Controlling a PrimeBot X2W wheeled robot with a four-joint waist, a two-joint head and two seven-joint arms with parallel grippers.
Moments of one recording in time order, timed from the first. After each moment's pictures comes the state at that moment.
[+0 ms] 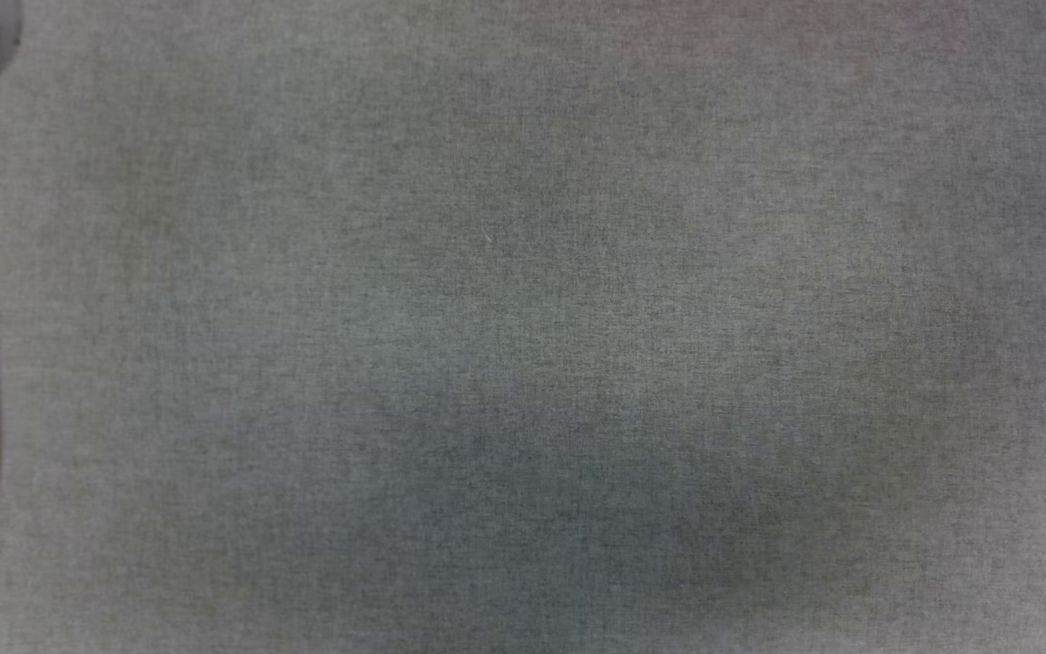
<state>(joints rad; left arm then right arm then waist) -1.88 0.27 -0.70 0.97 -1.14 -0.12 -0.26 -1.77 -0.69 0.79 1.02 1.42 0.13 -0.26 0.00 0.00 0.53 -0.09</state>
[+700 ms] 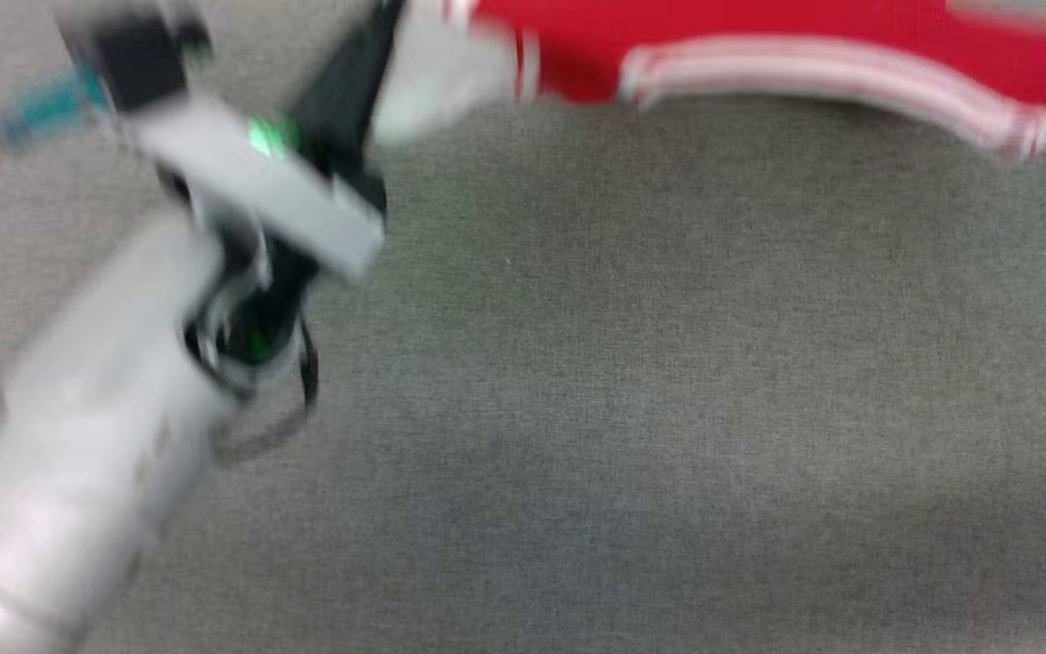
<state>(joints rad) -1.05 0.51 -0.83 0.36 -1.34 -0.13 -0.26 -0.95 -1.10 0.94 0.26 1.60 0.13 -0.20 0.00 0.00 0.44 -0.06</state>
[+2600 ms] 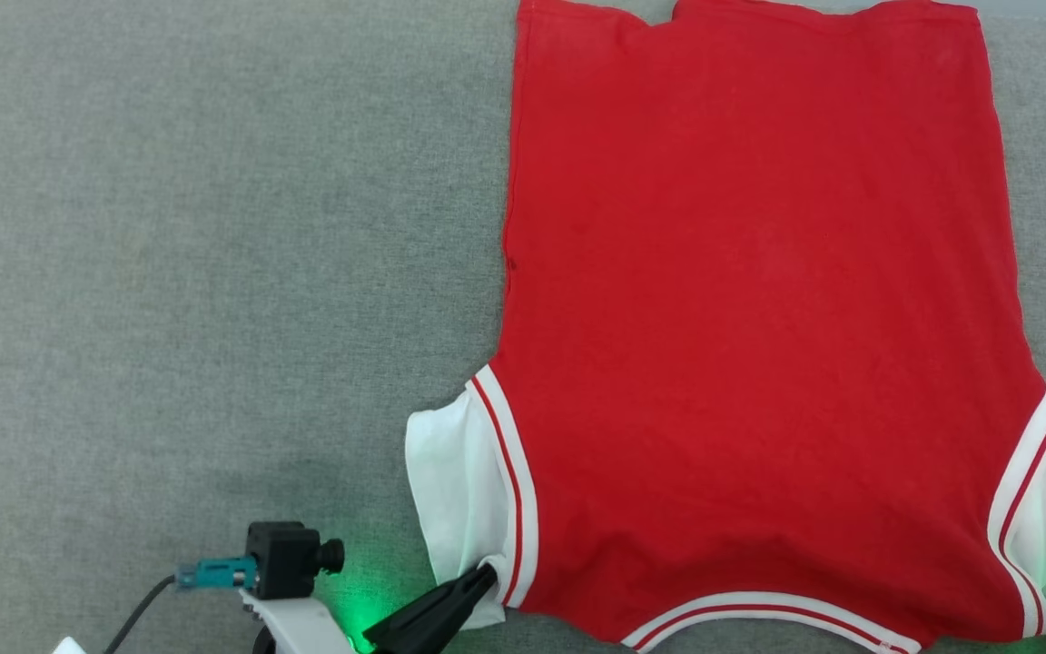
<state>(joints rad) -0.28 0.71 -0.92 -0.08 -1.36 -0.12 -0.10 -0.44 -1.22 1.22 0.06 1.67 0.15 -0.03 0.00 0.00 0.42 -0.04</state>
